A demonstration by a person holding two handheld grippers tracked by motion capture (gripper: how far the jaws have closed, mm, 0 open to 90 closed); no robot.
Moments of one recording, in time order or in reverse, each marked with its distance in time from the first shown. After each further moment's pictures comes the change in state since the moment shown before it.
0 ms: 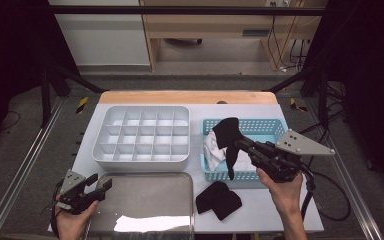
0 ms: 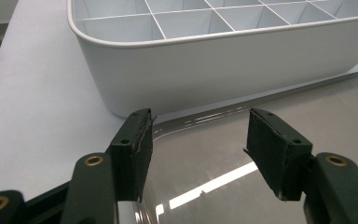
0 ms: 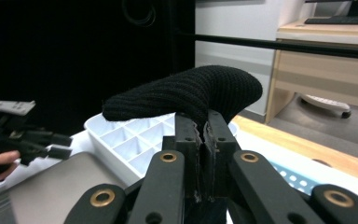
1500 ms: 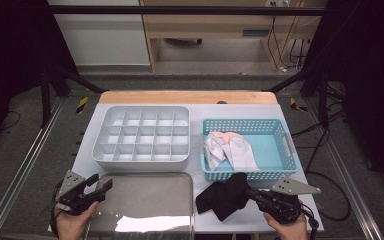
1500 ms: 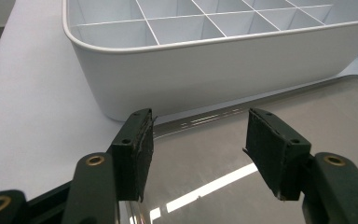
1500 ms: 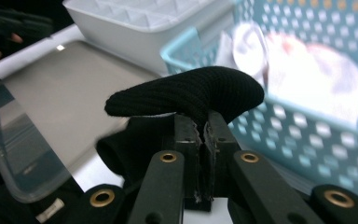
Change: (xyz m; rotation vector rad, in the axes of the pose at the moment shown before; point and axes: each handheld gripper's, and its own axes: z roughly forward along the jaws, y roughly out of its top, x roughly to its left) left arm -0.002 0.001 -0.003 -0.015 -0.015 0.004; right arm -0.006 -0.126 -0.029 0.336 -0.026 0.128
